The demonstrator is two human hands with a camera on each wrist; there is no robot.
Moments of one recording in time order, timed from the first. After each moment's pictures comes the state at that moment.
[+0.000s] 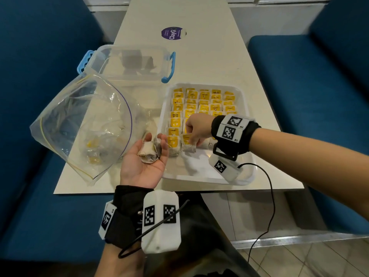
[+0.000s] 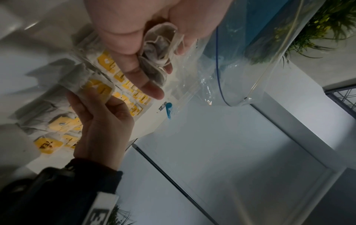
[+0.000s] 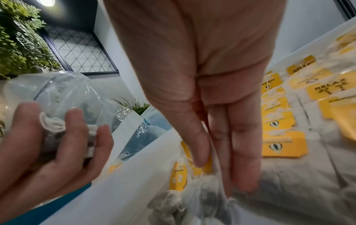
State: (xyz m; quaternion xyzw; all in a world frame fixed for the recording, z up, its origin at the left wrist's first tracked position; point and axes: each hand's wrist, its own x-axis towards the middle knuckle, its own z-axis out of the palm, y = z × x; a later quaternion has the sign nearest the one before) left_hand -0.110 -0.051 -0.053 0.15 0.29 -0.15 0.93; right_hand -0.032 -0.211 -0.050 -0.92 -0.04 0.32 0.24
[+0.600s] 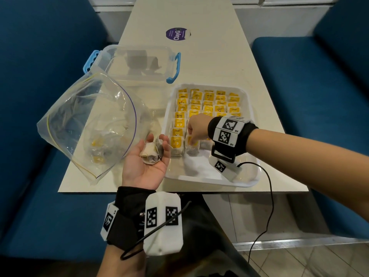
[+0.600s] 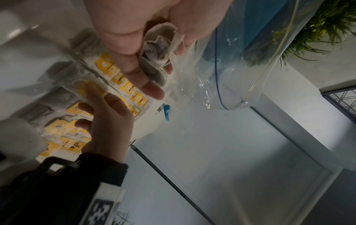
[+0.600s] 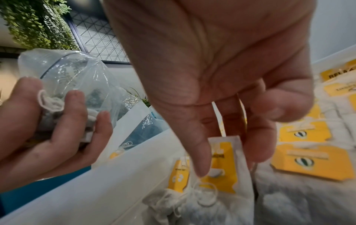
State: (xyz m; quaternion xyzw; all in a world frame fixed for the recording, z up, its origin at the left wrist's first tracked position) left_hand -0.113 -0.045 -0.052 0.15 0.28 -0.15 0.94; right_hand -0.030 -0.195 -0.046 -0.95 -0.07 0.29 0.08
